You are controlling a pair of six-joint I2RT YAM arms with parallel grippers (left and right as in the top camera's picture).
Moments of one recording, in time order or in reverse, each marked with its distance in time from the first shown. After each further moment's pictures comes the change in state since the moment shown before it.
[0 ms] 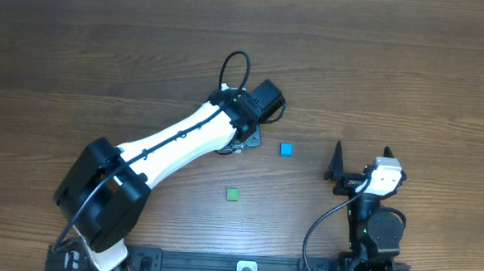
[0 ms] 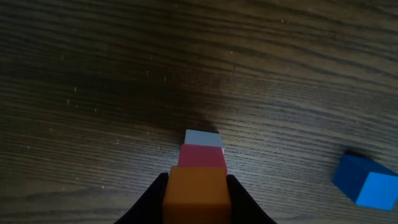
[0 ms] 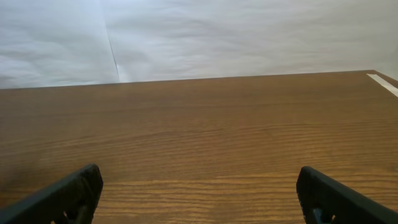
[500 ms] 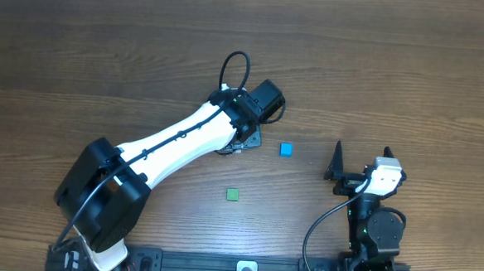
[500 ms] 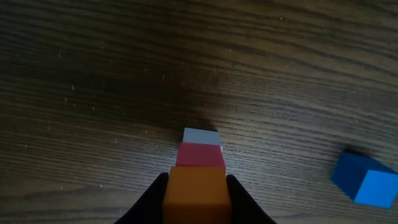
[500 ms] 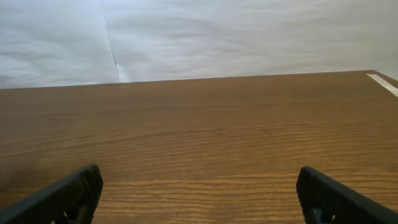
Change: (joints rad) left arm 0.000 0.000 0.000 0.000 0.007 0.000; right arm 0.000 0.000 0.000 0.000 0.000 -0.001
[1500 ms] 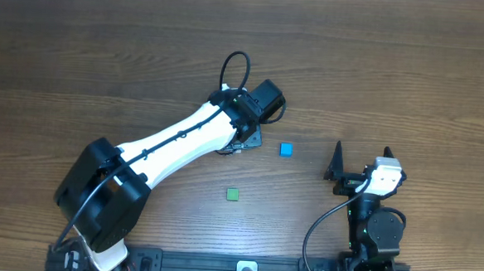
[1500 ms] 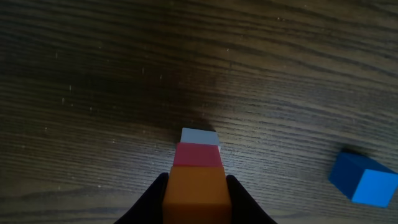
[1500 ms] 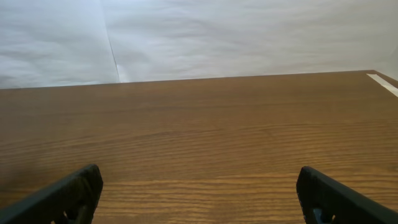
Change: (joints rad) left arm 0.000 0.000 0.000 0.004 0.003 0.000; right arm 0.000 0.000 0.000 0.000 0.000 0.001
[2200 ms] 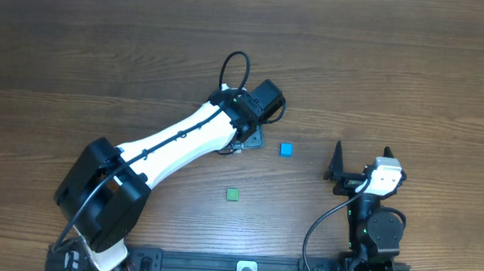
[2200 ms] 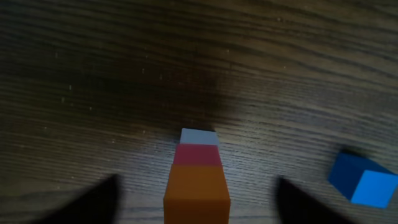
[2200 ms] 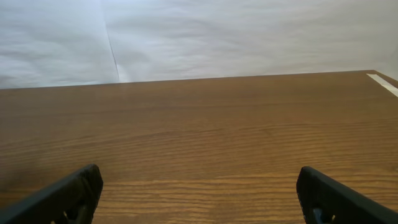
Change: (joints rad) left arm 0.000 0.000 0.000 0.001 0.000 -0.007; right arm 0.000 0.000 0.000 0.000 0.000 0.000
